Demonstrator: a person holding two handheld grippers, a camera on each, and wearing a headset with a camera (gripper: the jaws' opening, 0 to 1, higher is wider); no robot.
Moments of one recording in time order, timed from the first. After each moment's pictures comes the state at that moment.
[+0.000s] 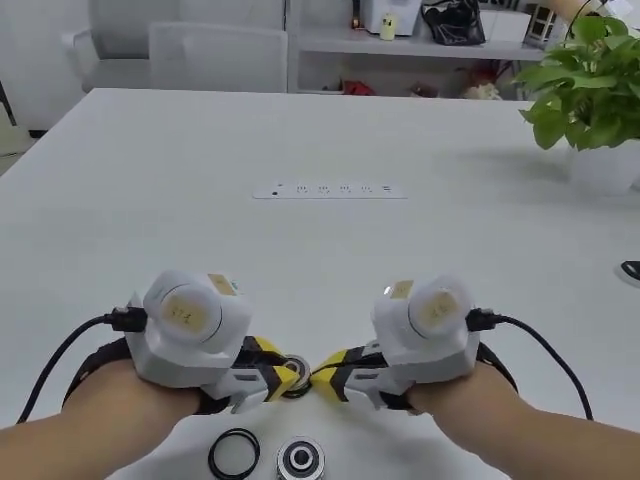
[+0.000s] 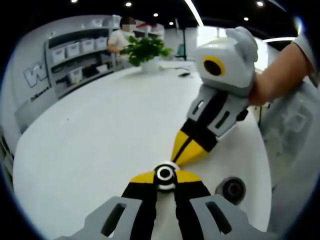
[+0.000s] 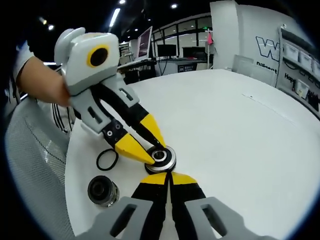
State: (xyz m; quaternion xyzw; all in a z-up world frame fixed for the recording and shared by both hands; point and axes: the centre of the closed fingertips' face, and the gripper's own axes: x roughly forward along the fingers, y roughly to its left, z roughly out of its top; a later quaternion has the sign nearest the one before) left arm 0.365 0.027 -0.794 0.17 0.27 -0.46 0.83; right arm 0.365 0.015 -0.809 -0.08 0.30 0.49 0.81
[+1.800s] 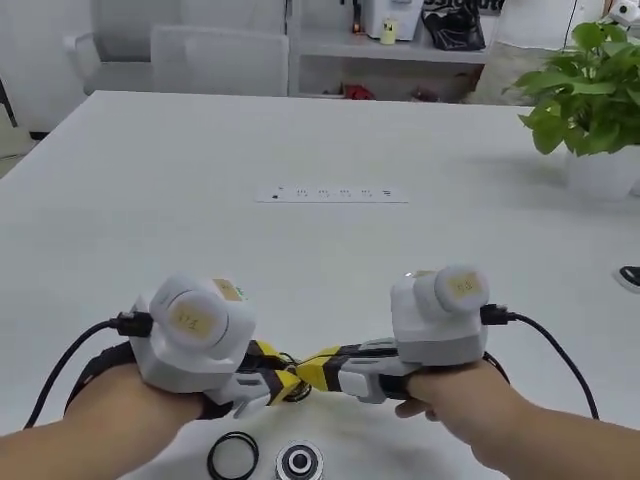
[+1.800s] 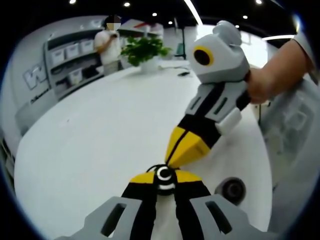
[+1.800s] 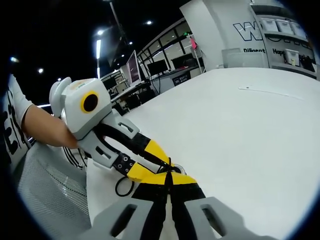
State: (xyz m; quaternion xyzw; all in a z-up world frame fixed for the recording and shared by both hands) left arm 0.364 0.025 -0.794 0.17 0.26 -0.46 0.83; right arm 0.363 0.028 -0.784 0.03 0.30 0.50 0.81
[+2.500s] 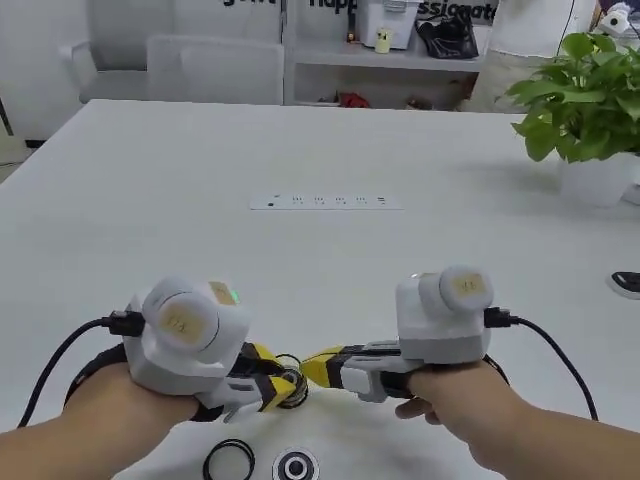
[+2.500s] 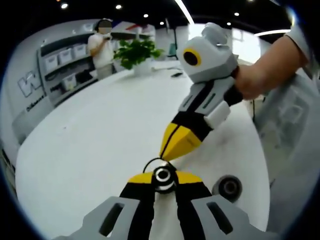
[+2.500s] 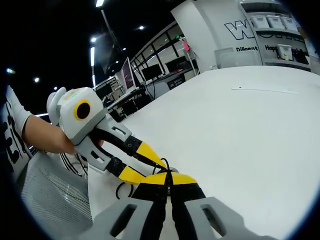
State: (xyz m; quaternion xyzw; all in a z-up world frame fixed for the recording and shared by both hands) left arm 0.360 0.025 -0.785 0.19 0.25 -0.48 0.82; right arm 0.371 0.021 -0.778 0.06 0.30 0.48 0.82
